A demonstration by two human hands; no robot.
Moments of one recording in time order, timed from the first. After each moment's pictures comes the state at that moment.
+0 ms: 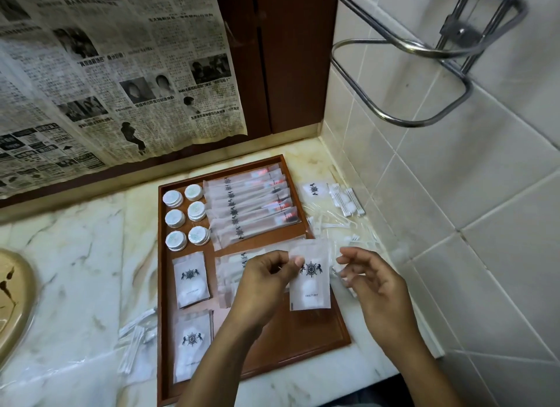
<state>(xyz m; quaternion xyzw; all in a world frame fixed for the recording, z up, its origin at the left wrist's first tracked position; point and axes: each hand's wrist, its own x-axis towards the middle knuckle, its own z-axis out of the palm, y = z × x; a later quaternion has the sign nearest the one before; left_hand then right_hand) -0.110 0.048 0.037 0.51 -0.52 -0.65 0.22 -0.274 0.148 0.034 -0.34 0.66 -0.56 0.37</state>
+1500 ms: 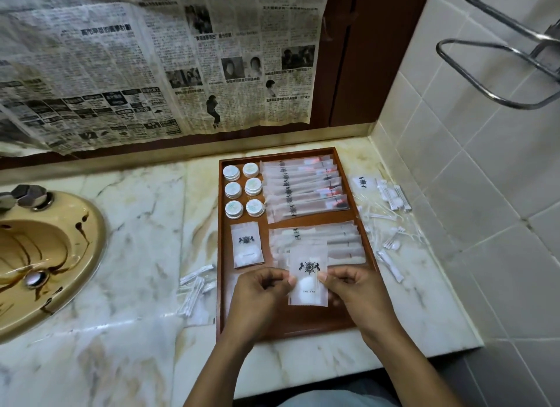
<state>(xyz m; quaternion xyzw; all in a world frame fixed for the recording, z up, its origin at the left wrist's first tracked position) 0.026 0.089 0.015 0.60 -0.49 -0.57 0.27 -0.153 0.137 0.014 -0.29 0.71 -0.44 0.48</state>
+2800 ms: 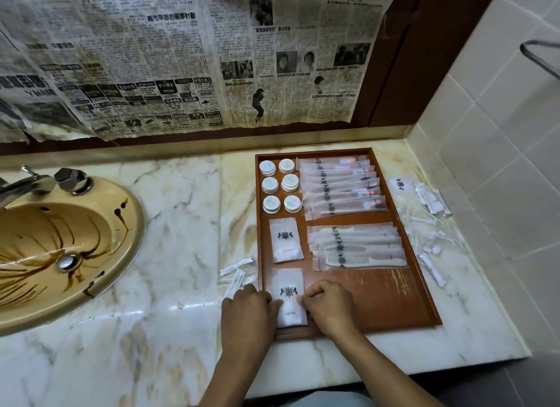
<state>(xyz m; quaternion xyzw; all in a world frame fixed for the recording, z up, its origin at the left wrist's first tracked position) 0.126 0.095 -0.039 0.66 -0.74 -0.16 -0.02 -0.038 0.105 -0.060 -0.38 0.81 -0.22 0.39</state>
